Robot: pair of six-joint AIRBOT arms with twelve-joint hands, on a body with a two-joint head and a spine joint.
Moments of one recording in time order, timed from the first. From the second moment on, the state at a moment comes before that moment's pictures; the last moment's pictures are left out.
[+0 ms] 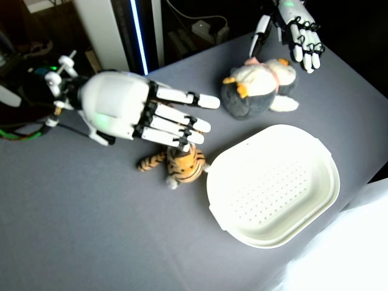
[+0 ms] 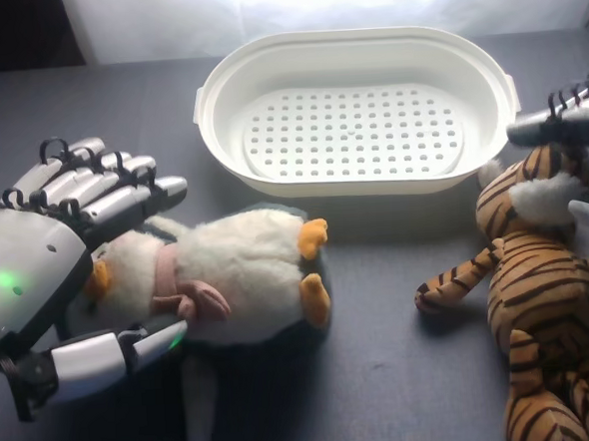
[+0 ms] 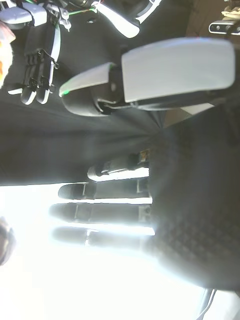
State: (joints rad) left arm 1.20 -0.72 0.81 -0.30 -1.26 1.04; right arm -1.22 -0.89 1.05 0.09 1.30 -0.63
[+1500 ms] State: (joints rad) left arm 0.61 -0.95 1.21 -0.43 -0.81 1.29; right arm -1.20 -0.89 1.06 0.08 1.30 -0.63
